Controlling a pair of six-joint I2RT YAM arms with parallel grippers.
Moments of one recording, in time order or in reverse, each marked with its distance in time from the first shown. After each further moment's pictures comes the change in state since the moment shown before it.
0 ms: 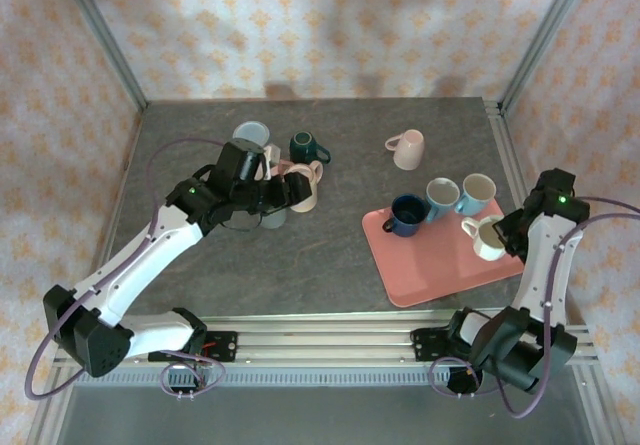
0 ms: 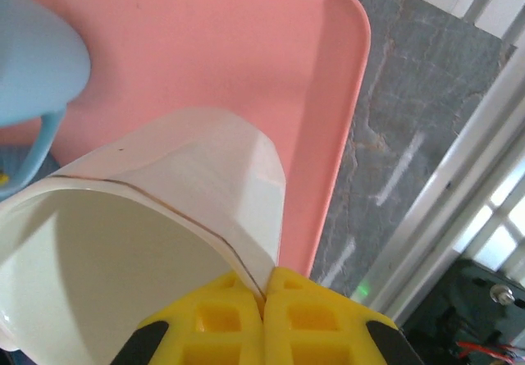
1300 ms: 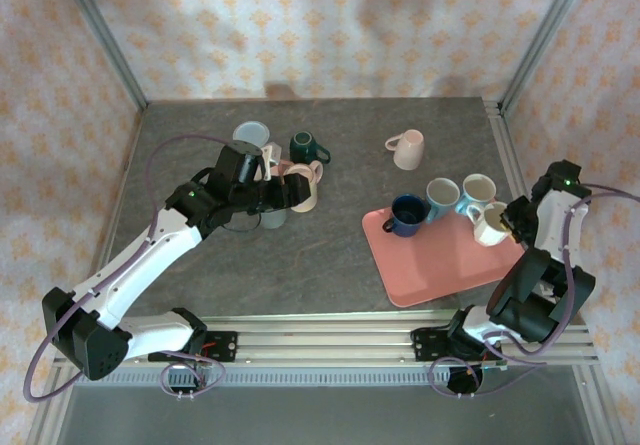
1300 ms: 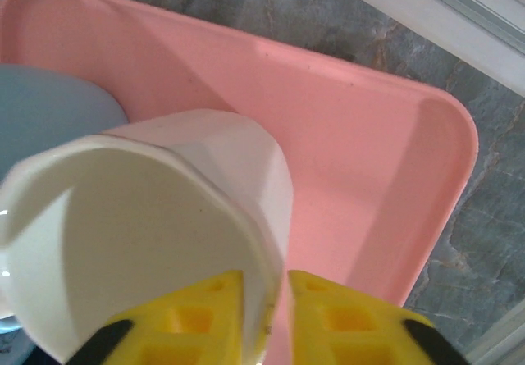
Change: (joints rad) left arm 0.000 -0.013 -0.034 0.053 -0.033 0.075; right arm -0.065 0.260 0.026 0.227 -0.100 -0.132
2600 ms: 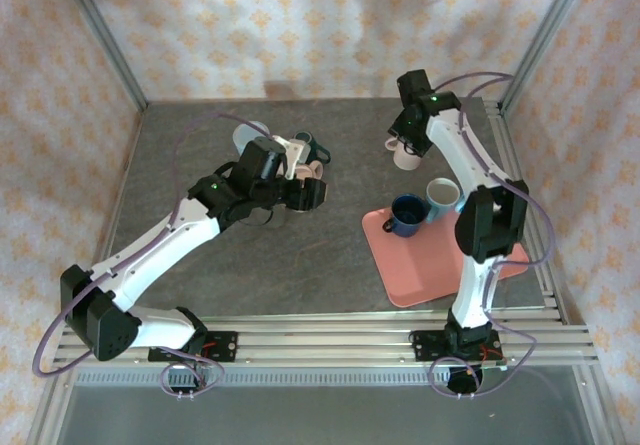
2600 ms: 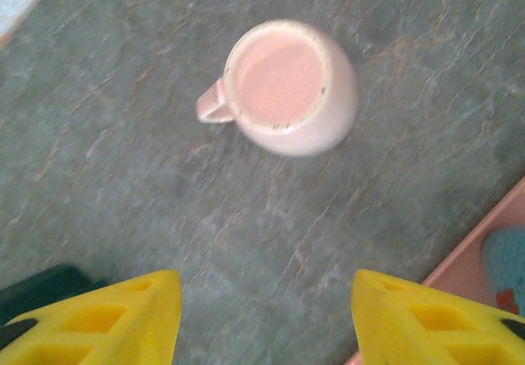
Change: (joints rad) left arm -0.084 0.111 0.073 0.039 -0.132 0.372; right arm 0.822 0.589 0.828 -0.016 0.263 0.428
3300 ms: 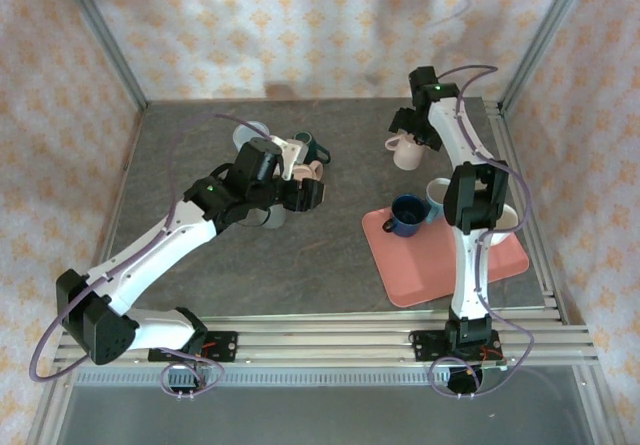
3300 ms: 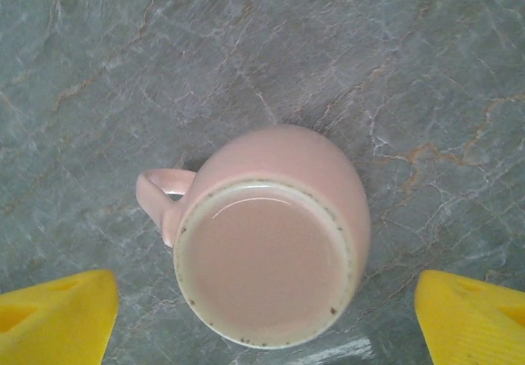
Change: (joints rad) left arm 0.006 -0.019 -0.014 0.004 0.000 0.022; right arm -0.109 0.309 0.288 -0.068 -0.103 -0.364
